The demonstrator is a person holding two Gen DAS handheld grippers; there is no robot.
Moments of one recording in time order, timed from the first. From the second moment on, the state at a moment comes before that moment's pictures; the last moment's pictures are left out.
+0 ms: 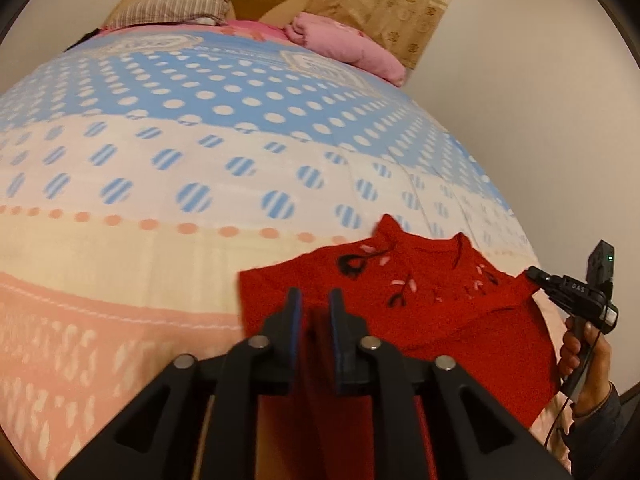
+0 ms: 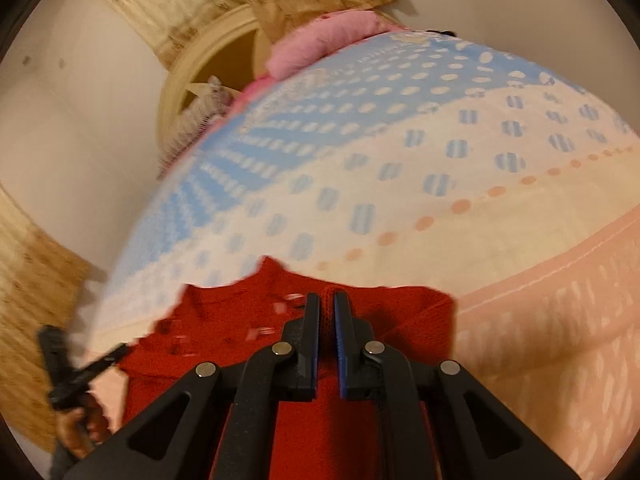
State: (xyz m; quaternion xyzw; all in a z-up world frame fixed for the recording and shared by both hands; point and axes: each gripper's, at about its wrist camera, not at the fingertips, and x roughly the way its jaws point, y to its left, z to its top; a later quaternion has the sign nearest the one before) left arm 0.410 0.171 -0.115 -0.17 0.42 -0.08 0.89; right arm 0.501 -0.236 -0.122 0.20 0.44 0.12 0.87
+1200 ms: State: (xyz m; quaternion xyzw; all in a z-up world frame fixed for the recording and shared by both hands) left arm 0.333 0.137 -0.122 -0.01 0.40 0.01 0.92; right arm 0.398 -0.210 -0.102 0.10 0.46 0.15 0.87
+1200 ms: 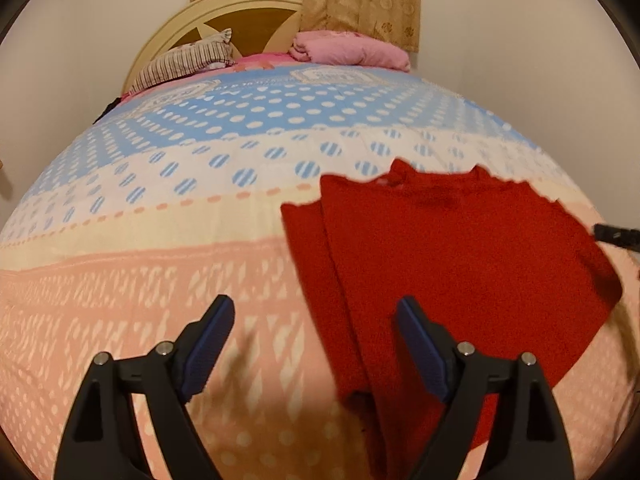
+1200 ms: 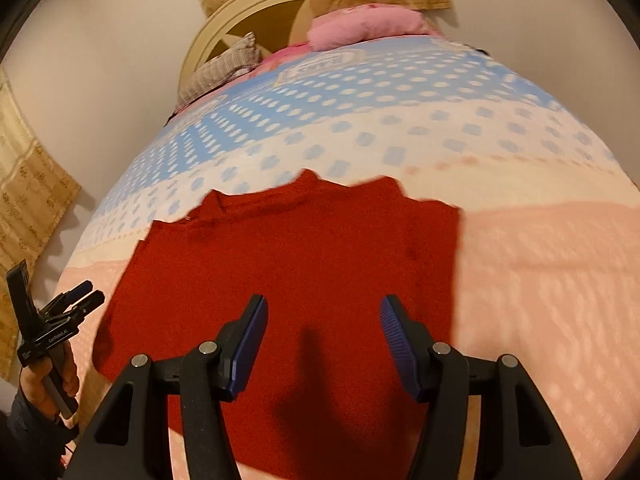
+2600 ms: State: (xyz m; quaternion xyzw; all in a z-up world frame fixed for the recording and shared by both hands) left arm 0.345 0.160 -0.118 -0.05 0.39 0.03 0.92; right arm 0.292 -0.028 -0.101 -0.10 0.39 0.27 0.87
